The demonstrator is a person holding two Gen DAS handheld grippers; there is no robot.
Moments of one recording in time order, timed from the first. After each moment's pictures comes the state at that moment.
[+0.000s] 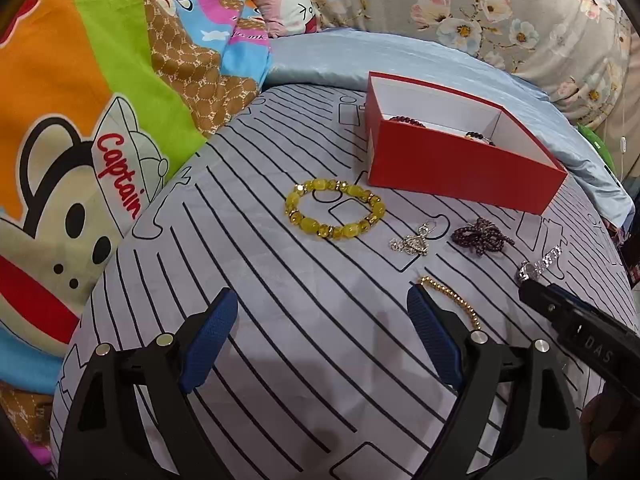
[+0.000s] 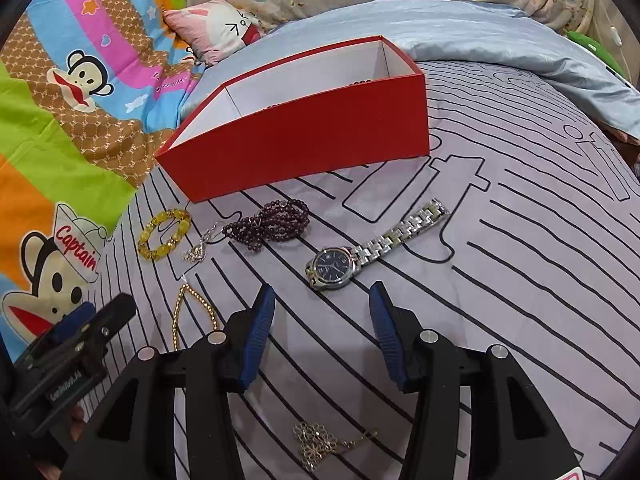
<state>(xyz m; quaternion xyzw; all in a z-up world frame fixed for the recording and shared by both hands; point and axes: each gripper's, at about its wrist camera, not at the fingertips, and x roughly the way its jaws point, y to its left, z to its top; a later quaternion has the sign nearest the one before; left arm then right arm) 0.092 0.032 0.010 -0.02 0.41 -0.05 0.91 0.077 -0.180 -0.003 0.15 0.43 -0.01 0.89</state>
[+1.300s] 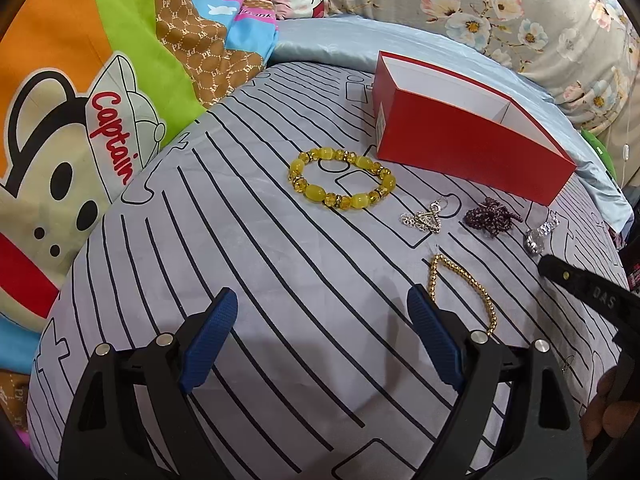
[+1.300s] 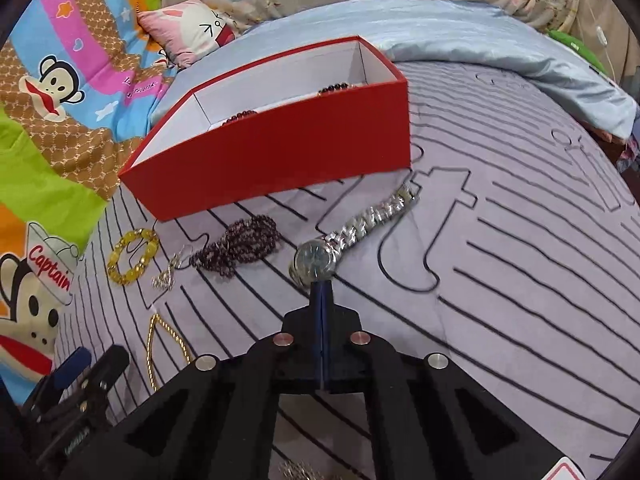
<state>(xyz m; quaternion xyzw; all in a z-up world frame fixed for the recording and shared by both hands) 0.091 0.037 -0.010 -0.04 0.43 -0.05 0.90 0.089 -0.192 -0.006 0.15 0.44 -0.06 0.89</state>
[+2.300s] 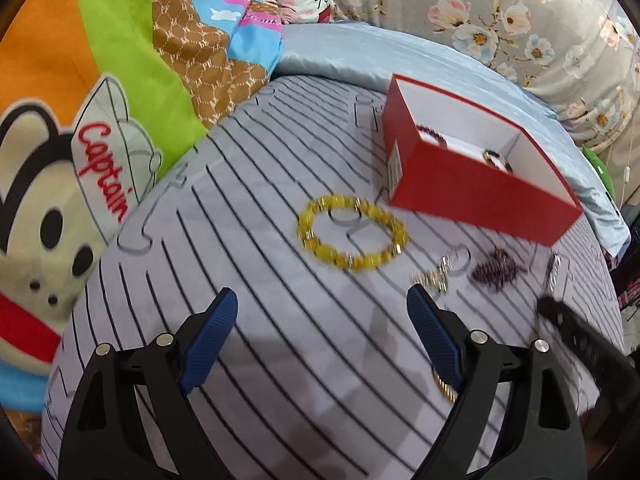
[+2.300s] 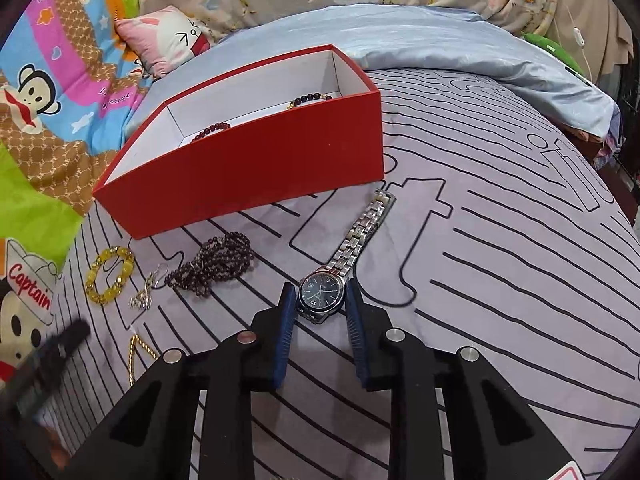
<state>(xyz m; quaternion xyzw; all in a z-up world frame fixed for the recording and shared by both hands) 0.131 0.048 0.010 -0.06 0.42 -0.05 0.90 0.092 -0.190 -0.004 0.13 0.43 -0.11 0.89</state>
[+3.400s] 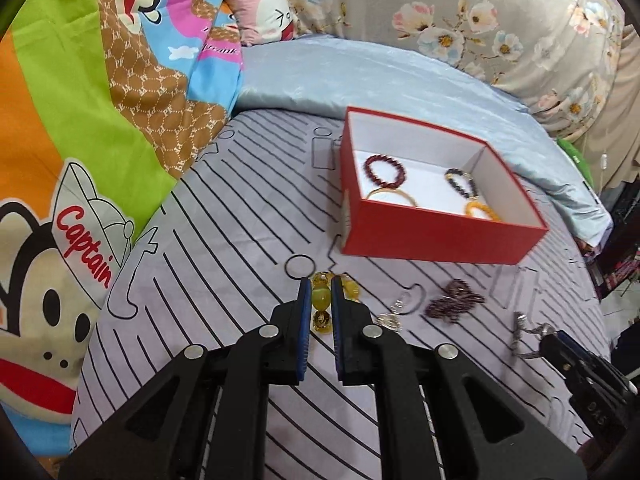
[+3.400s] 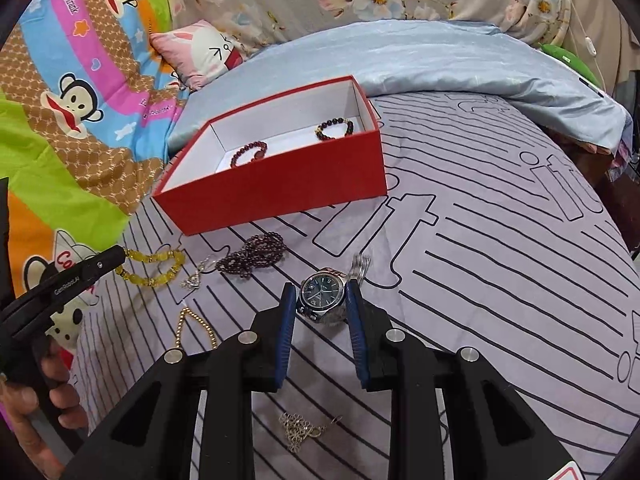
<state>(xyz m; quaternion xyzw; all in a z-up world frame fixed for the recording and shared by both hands) 0.137 0.028 0.052 -0.04 0.40 -0.11 0.91 0.051 -0.197 0.041 0.15 0.40 -0.05 0.91</state>
